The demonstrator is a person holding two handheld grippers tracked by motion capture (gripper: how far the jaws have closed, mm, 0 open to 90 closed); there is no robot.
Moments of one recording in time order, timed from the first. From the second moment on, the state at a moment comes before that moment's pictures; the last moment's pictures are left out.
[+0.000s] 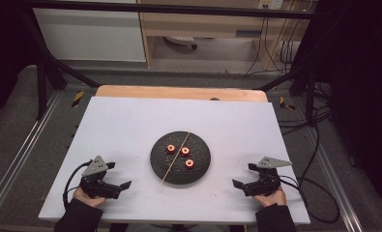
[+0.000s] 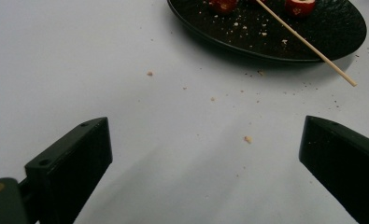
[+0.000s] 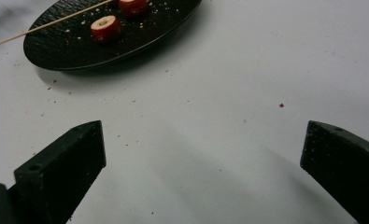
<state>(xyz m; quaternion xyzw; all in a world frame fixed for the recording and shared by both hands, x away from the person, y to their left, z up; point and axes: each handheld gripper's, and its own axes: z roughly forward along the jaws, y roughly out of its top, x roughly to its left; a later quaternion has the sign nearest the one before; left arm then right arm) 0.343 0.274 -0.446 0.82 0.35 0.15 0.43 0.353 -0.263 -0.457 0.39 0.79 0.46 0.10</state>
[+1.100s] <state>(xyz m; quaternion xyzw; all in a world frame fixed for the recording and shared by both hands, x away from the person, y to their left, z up) 0.342 0.241 -0.440 0.82 0.35 0.14 0.42 0.354 -0.261 -0.458 0.39 0.79 0.46 0.10</state>
